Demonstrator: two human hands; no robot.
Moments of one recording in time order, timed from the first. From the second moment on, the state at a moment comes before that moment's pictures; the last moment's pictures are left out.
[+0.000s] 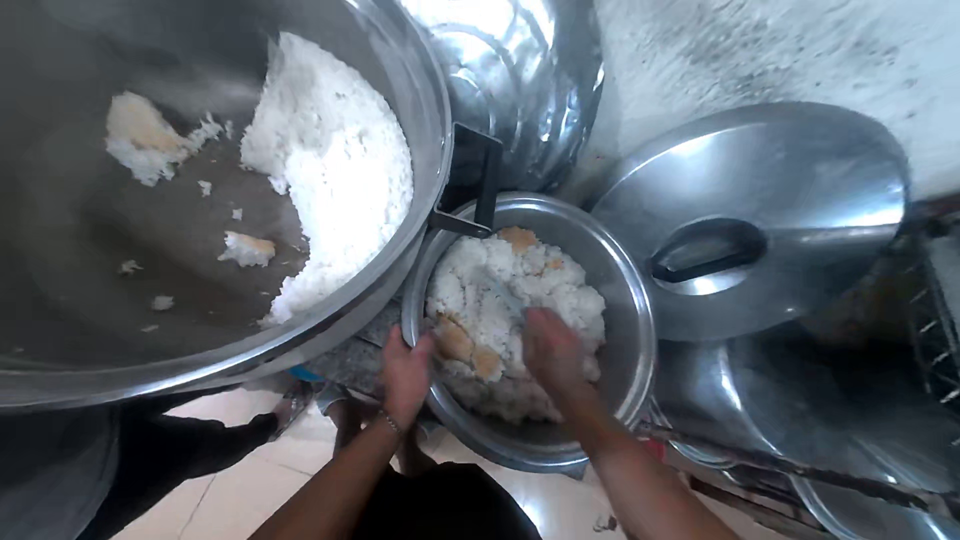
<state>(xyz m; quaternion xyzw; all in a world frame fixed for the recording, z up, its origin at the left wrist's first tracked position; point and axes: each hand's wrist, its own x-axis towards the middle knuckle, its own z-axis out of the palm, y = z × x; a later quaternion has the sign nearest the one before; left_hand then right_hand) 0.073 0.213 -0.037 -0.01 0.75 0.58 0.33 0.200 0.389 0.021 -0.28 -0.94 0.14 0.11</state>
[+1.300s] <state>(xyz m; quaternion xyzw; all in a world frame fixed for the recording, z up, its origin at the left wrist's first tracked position) 0.089 0.165 -0.021 -0.01 0.65 0.52 0.55 0.195 0.425 0.074 -0.48 -0.78 0.30 0.25</state>
